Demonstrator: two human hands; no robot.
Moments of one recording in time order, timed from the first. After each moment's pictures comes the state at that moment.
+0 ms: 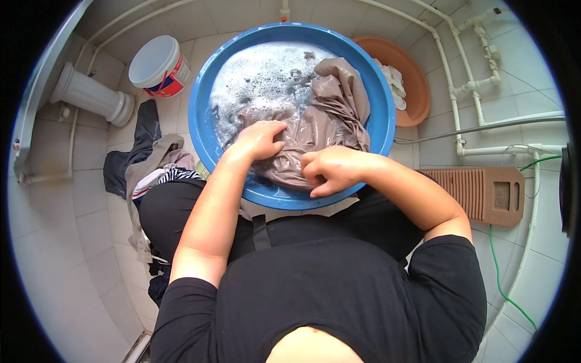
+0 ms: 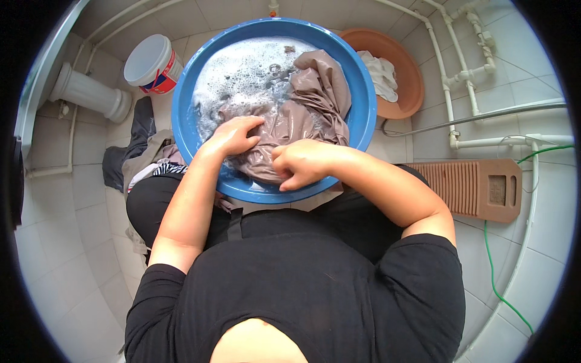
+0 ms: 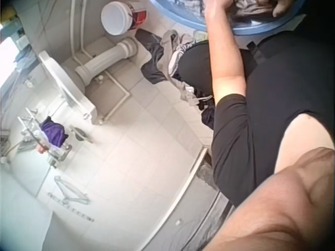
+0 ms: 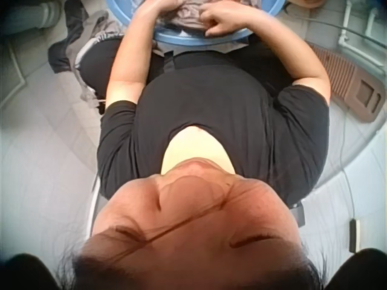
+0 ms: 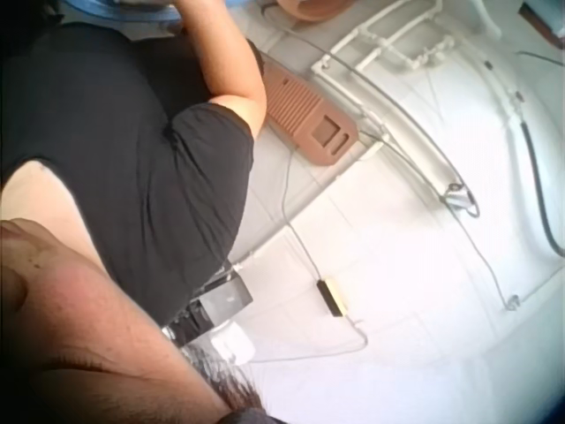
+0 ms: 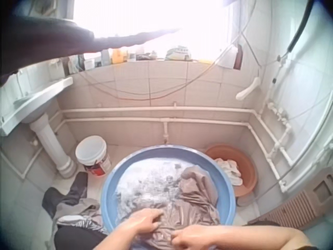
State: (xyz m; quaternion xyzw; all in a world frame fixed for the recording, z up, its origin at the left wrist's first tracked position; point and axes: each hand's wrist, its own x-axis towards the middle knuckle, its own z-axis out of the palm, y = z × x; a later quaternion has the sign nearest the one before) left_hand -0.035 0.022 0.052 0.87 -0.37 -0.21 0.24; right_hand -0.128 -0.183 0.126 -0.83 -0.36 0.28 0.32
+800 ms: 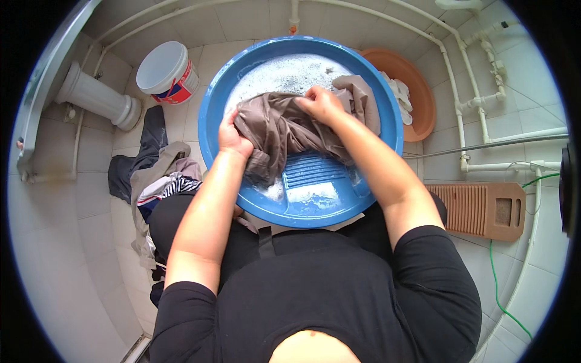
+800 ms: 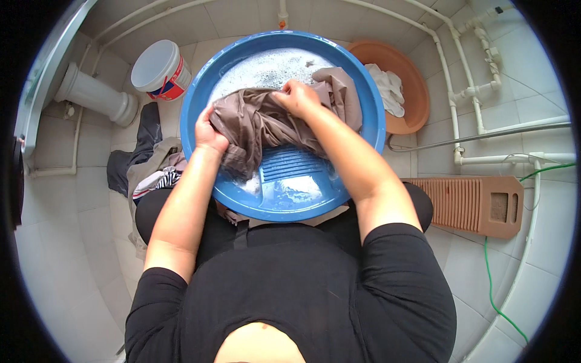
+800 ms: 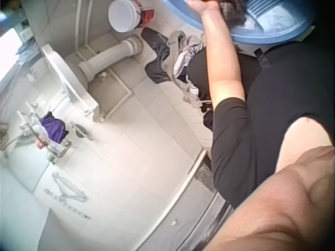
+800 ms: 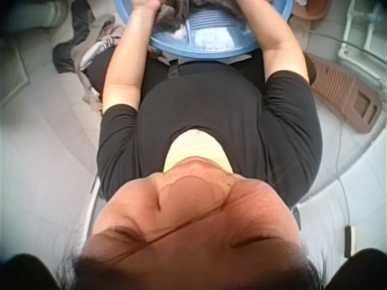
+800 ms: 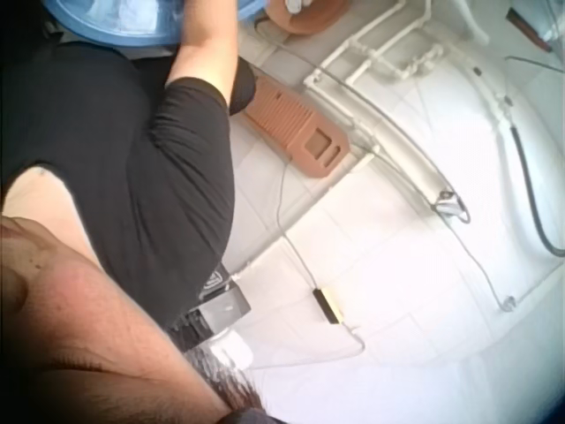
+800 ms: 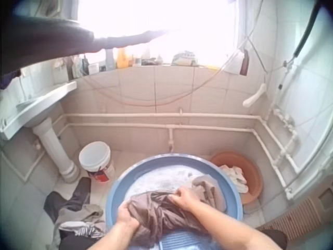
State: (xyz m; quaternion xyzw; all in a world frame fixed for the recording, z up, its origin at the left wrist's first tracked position) left_hand 0.016 0.050 0.051 0.25 0.21 -0.19 0.92; right_hand 0.025 -0.178 0.035 -0.93 0.09 0.06 0.36
